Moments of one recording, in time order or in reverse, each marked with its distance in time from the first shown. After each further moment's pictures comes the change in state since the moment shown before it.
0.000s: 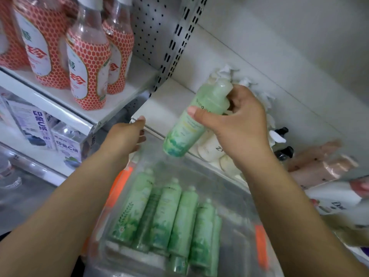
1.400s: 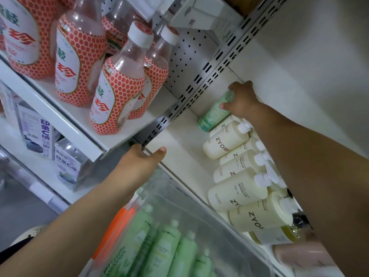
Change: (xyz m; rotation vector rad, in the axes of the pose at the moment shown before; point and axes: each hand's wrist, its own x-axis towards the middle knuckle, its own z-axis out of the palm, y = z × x) left_hand 0.013 0.010 -0.002 0.092 0.009 0.064; right_hand 0.278 0.043 0.043 -1.112 -0.261 -0.126
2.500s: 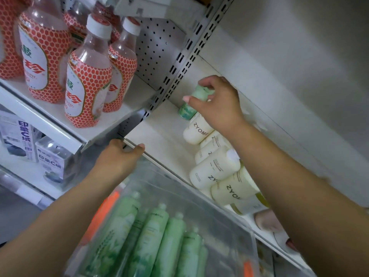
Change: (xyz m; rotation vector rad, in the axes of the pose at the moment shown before) left_hand -0.024 0.003 0.006 0.257 0.064 0.035; right_hand -0.138 -0.030 -0.016 0.526 0.299 -0.123
